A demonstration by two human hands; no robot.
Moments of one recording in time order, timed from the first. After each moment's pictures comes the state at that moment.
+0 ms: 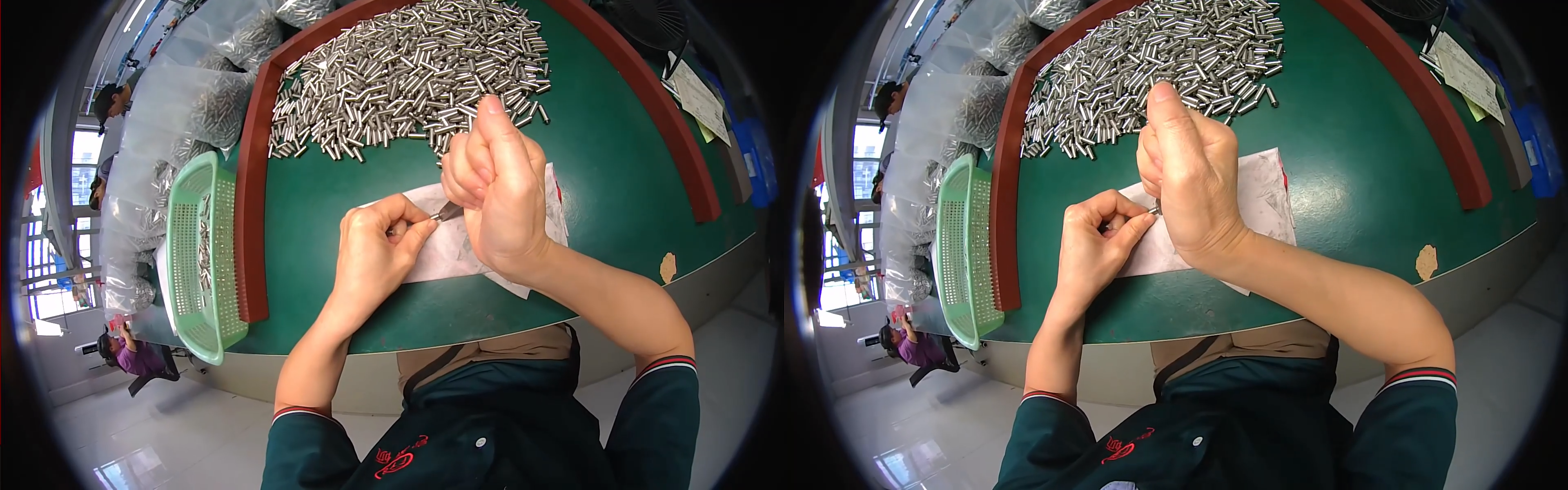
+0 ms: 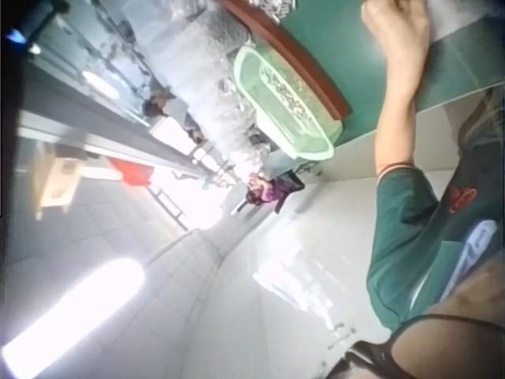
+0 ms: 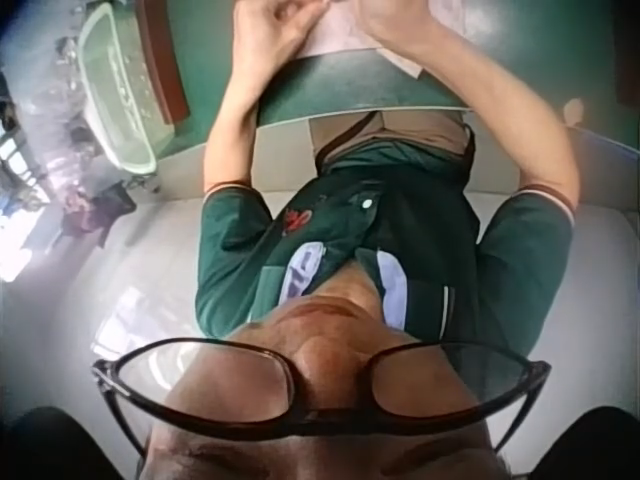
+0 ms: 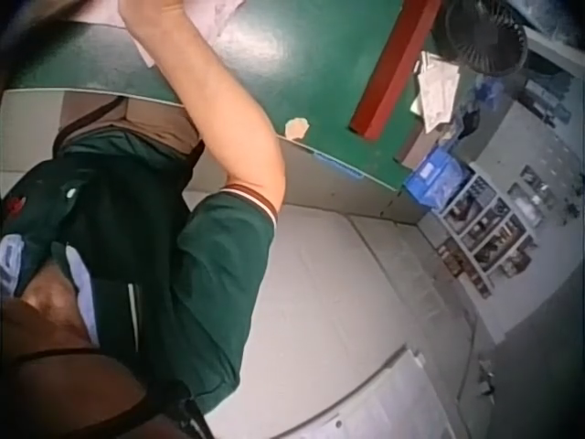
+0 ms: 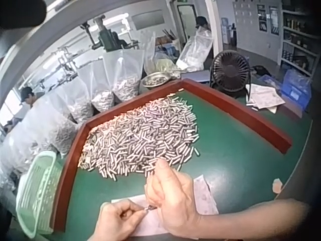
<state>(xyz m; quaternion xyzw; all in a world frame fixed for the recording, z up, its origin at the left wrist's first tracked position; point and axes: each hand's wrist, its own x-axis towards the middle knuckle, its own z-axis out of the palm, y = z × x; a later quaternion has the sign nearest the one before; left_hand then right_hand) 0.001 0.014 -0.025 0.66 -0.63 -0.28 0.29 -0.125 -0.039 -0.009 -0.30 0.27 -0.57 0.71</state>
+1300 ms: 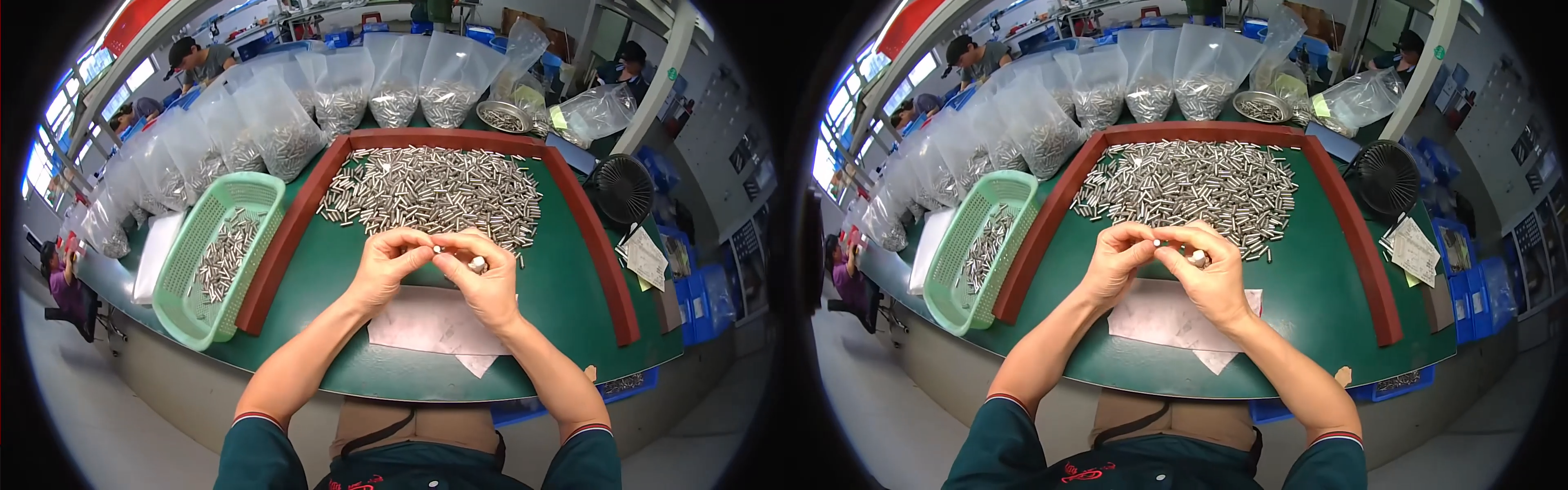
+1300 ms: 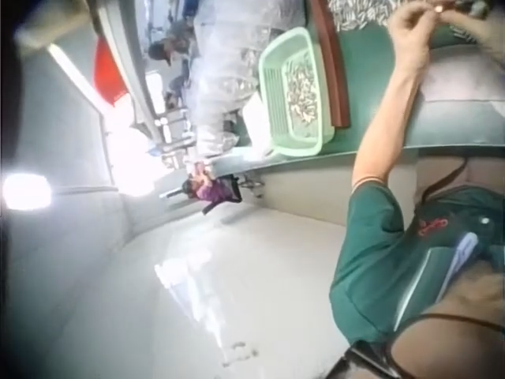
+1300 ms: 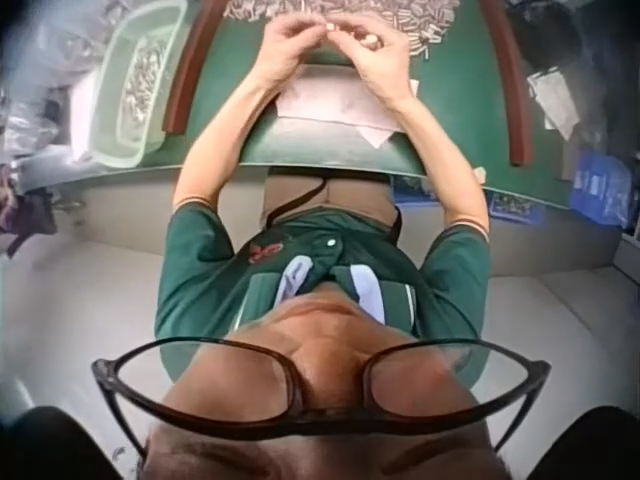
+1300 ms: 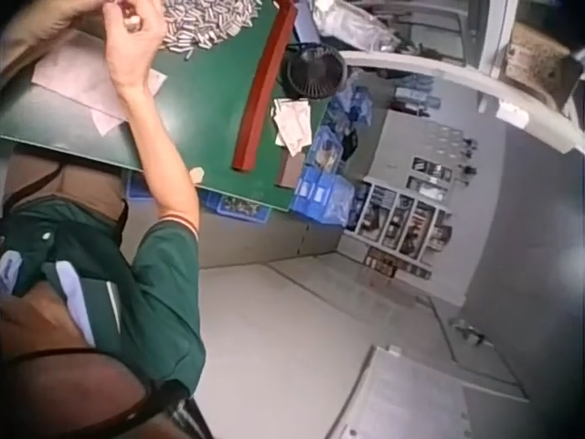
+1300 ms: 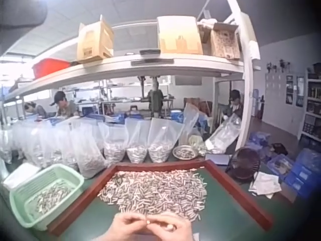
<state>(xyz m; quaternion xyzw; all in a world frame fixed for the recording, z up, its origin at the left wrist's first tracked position) 0.027 -0.022 -0.017 0.32 -0.44 -0.54 0.64 -0.125 -0.054 0.013 -0.70 0.23 -0.48 0.48</state>
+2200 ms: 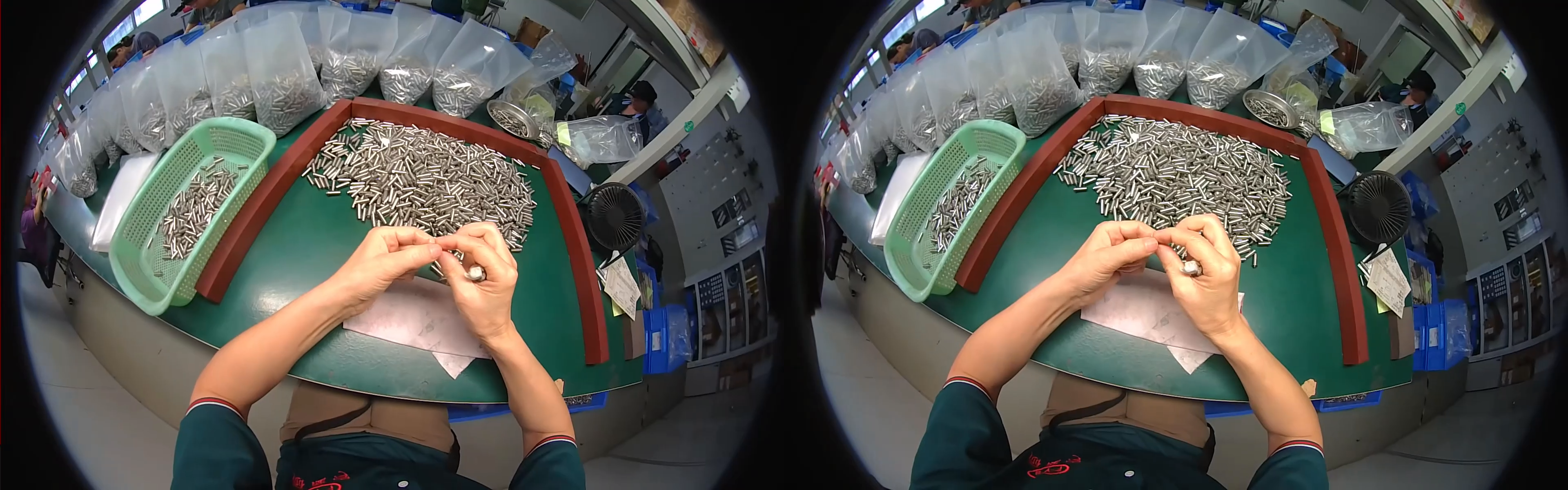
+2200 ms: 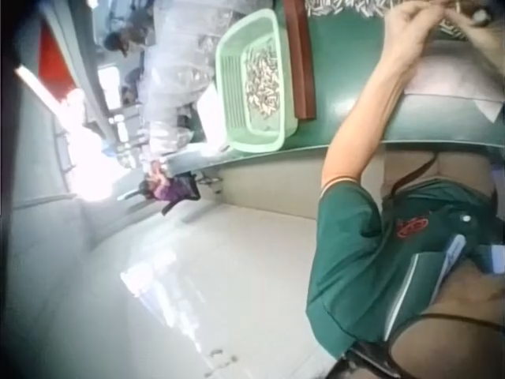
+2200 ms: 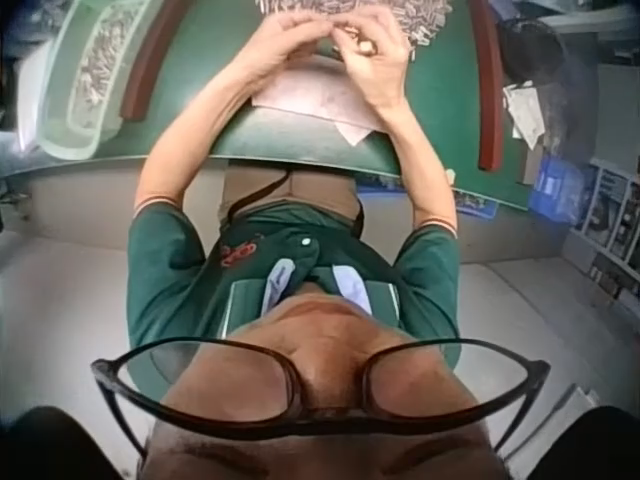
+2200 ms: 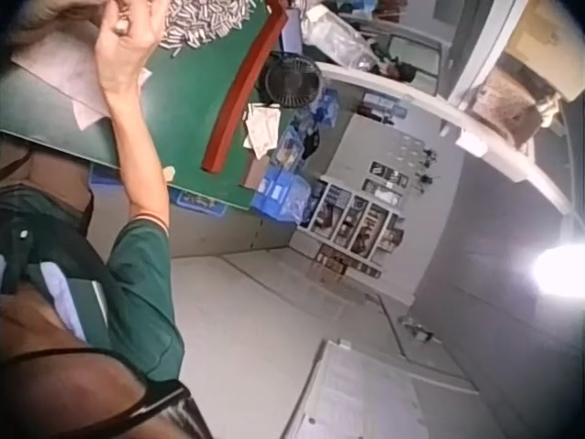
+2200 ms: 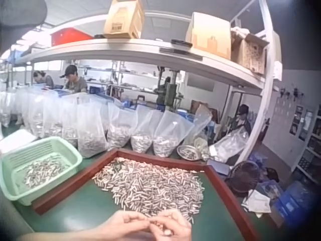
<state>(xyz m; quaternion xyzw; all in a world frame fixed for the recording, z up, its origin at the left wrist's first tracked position) 0.019 -0.007 -0.005 0.41 -0.41 -0.60 0.55 -0.126 -0.056 0.007 -0.80 0.24 -0.48 0.26</state>
